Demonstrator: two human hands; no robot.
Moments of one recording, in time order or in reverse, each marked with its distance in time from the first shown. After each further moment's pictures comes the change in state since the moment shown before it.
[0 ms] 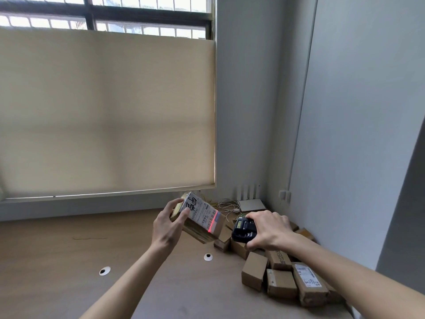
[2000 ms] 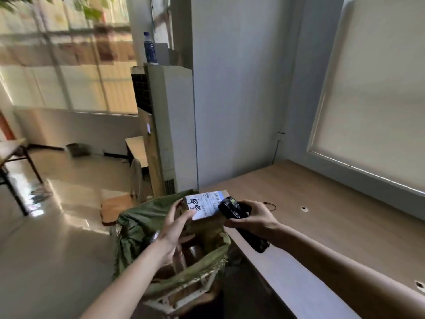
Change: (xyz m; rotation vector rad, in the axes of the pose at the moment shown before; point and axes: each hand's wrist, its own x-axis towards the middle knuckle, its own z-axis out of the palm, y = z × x) left_hand -0.413 -0.168 -0.825 -0.299 1.020 -0.534; right_hand -0.278 -0.918 0.146 0.847 -0.716 -1.023
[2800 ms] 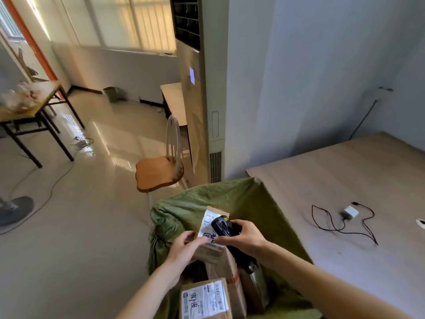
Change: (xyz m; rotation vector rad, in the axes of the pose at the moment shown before) left_hand 0.296 -0.105 -0.192 0.141 0.168 -0.438; right_hand 0.336 0.051 0.298 0.069 -0.380 0.265
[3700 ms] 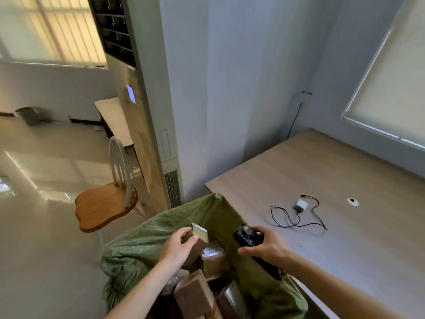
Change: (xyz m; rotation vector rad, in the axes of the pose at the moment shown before) left_hand 0.097 0.059 0.053 0.569 -0.143 0.289; right_hand -0.016 0.043 -0.104 -0.145 0.281 0.193
